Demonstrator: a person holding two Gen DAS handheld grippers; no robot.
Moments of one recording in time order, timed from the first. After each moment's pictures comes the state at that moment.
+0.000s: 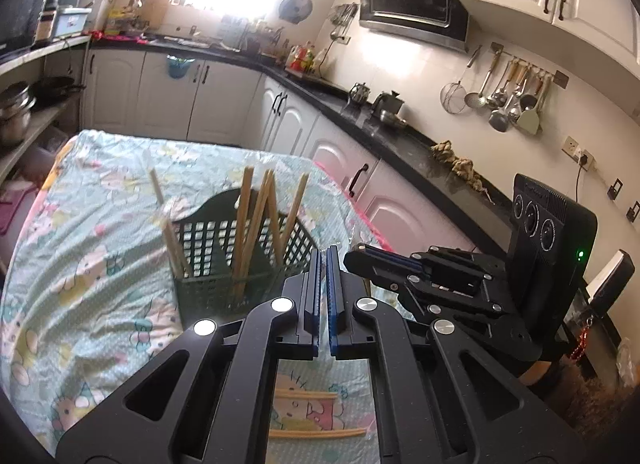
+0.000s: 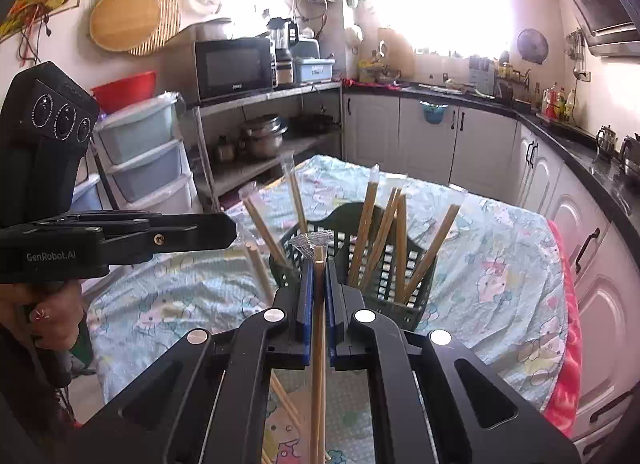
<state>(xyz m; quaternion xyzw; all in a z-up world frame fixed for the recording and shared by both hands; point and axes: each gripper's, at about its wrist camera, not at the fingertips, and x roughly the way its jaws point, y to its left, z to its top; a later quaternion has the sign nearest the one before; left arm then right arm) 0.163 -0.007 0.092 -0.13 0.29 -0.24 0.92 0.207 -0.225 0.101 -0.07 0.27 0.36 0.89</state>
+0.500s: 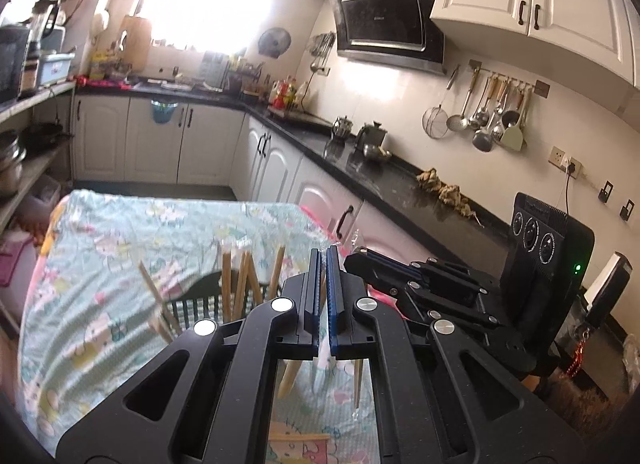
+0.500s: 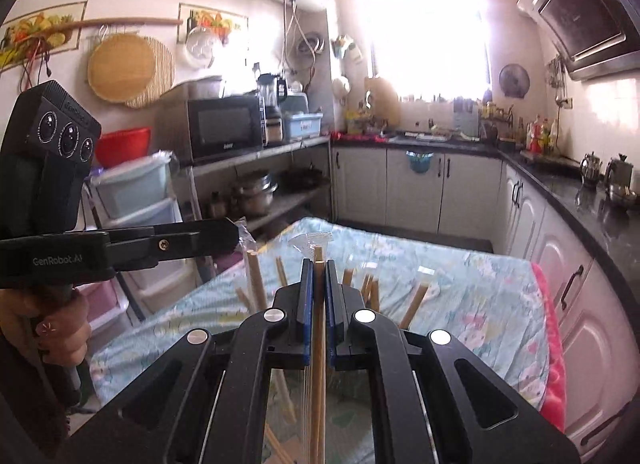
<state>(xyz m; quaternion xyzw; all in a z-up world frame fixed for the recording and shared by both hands) 0.173 -0.015 0.154 -0.10 0.23 -0.25 0.93 0.216 -0.243 0.156 -0.03 0.18 0.35 0.92</state>
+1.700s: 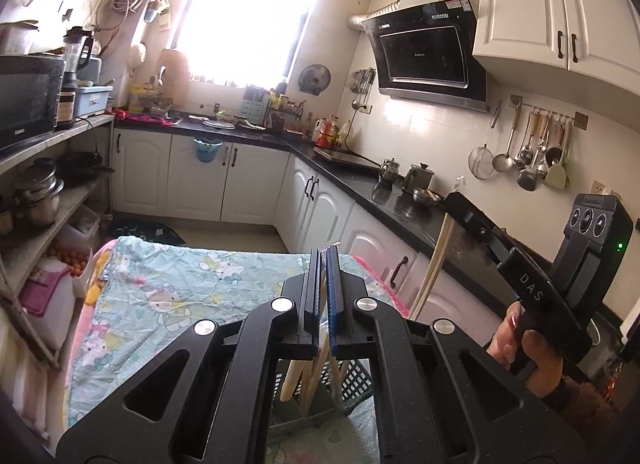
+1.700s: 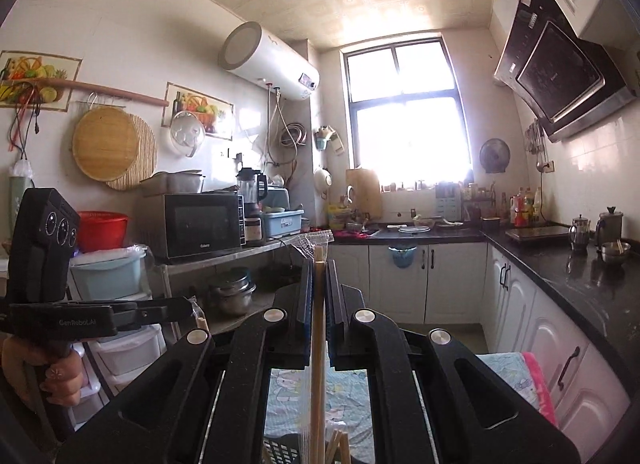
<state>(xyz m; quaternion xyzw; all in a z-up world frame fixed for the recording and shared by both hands) 0.224 0.040 0.188 -0.10 0.18 -0.18 0.96 0.278 -0.239 0.211 0.03 0.03 0.32 0.95</state>
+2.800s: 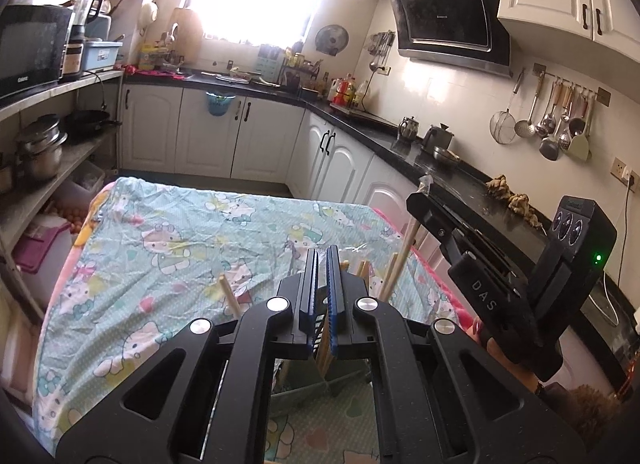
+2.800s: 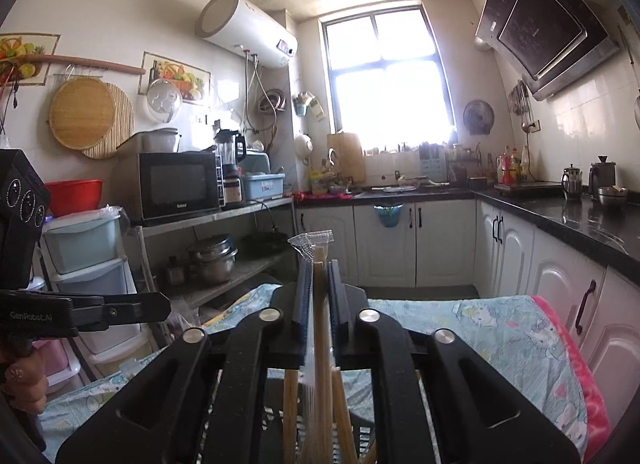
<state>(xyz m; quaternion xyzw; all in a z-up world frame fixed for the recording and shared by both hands) 0.242 0.031 0.100 -0.11 0.24 -0.16 0.95 0.307 -0.211 0.097 0.03 0.08 0.29 0.95</state>
